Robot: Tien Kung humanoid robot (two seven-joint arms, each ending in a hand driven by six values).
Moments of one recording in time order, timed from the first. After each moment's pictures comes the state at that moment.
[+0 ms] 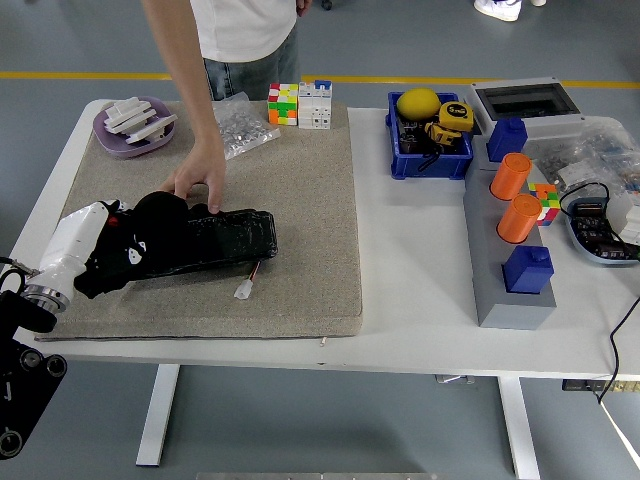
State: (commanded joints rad) left arm -0.12 0.26 -1.34 -1.22 2.05 0.20 -0.11; right arm -0.06 -0.09 1.43 0.18 -0.39 -0.25 -0.03
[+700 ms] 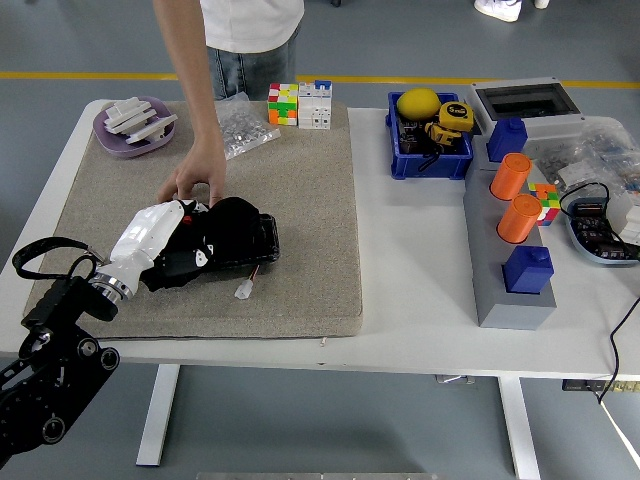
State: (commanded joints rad) left arm -0.25 0.24 -1.10 -1.18 2.02 0.20 -0.11; right arm -0.05 -0.09 1.44 0.18 -0.41 -0.25 -0.03
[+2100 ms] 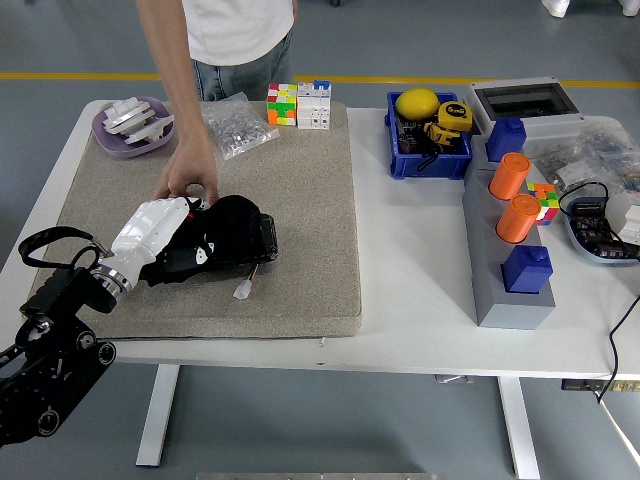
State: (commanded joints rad) left arm -0.27 0.29 -1.09 -1.17 2.08 0.20 -0.09; right arm -0.05 -0.10 1.49 0.18 -0.45 -0.24 -0.03
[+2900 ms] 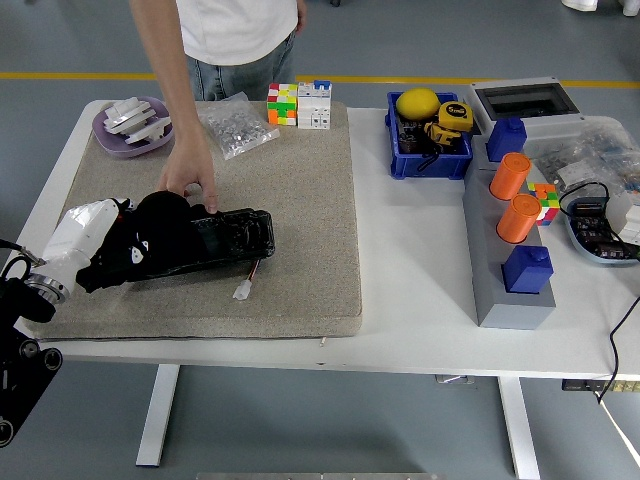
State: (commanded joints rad) left arm -0.16 0.34 -1.28 -1.17 2.10 0.20 -0.10; right arm -0.06 -0.10 1.47 0.18 -0.43 -0.24 -0.03
